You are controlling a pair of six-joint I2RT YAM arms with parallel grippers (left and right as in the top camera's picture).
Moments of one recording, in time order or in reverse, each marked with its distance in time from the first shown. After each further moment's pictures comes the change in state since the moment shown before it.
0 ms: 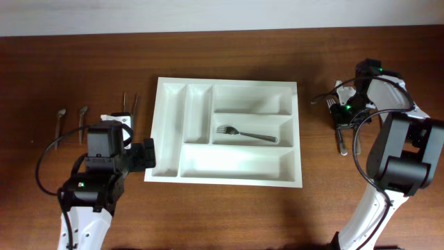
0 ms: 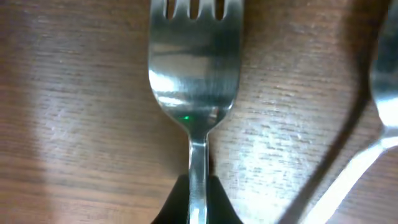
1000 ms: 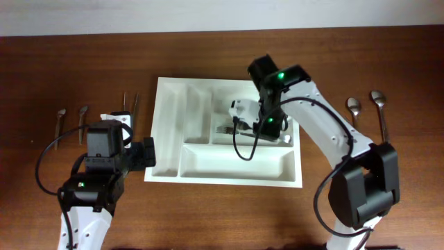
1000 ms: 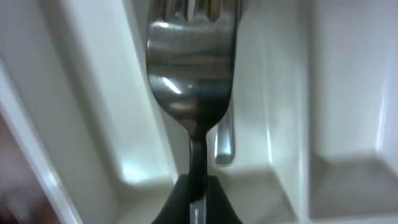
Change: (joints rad) left arm 0.000 0.000 0.000 0.014 0.000 0.000; right arm 0.657 -0.229 0.025 -0.153 -0.026 -0.576
